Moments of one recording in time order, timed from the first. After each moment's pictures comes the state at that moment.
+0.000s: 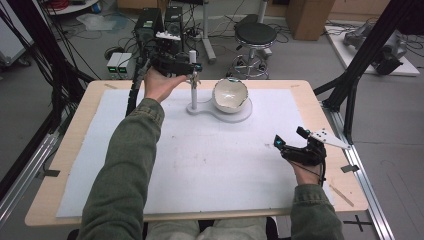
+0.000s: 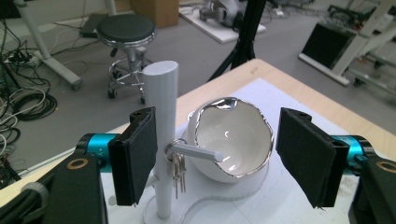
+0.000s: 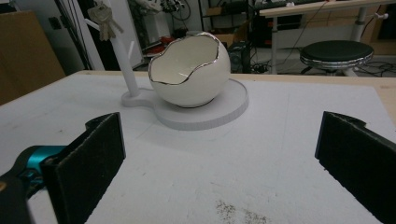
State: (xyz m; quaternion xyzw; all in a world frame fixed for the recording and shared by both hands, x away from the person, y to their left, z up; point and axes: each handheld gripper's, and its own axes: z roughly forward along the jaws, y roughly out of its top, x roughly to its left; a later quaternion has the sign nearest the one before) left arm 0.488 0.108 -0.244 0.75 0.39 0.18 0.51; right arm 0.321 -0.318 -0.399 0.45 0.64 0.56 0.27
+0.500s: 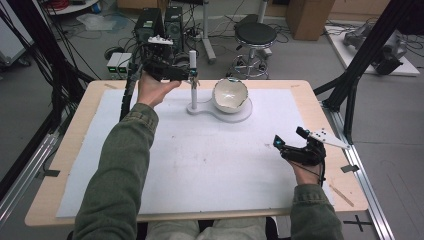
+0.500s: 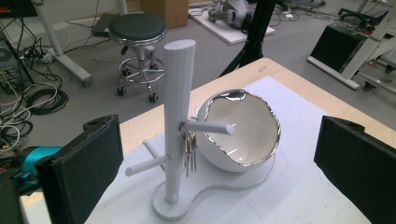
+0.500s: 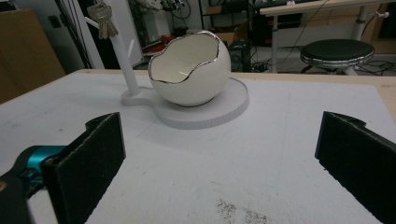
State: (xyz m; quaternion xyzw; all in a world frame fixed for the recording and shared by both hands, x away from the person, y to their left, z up) left arm 0.472 0.121 -0.249 0.75 0.39 0.19 0.50; right arm 0.322 -0.318 -0.399 0.45 0.64 0.56 0.27
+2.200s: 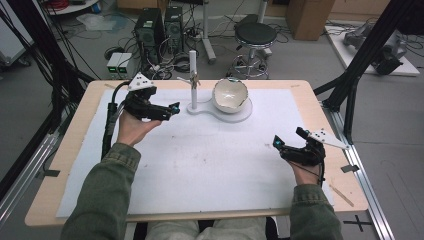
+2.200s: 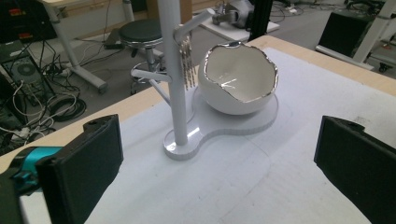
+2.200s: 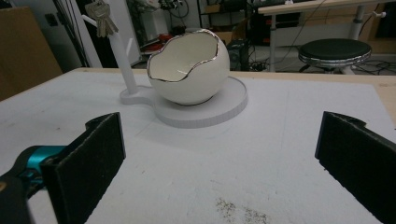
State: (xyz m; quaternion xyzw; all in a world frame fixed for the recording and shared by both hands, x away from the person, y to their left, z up) left arm 0.391 0.159 -0.305 0.75 0.36 0.24 0.51; right arm 0.321 -0.316 -0.399 0.45 0.64 0.55 0.27
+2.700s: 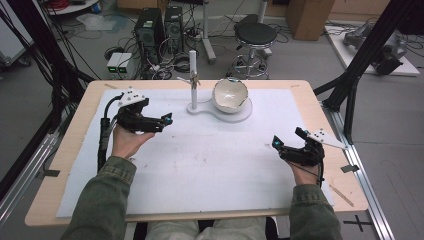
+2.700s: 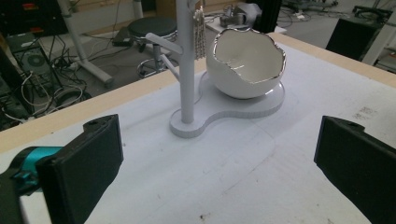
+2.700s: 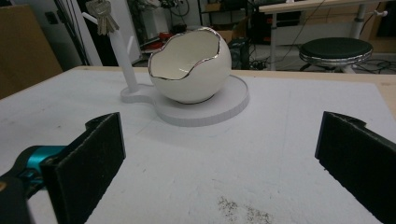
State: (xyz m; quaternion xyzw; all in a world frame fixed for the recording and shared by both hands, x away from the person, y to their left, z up) left arm 0.371 0.182 -0.332 0.73 0.38 0.25 0.52; right arm 0.320 -0.314 -0.400 0.46 0.64 0.55 0.27
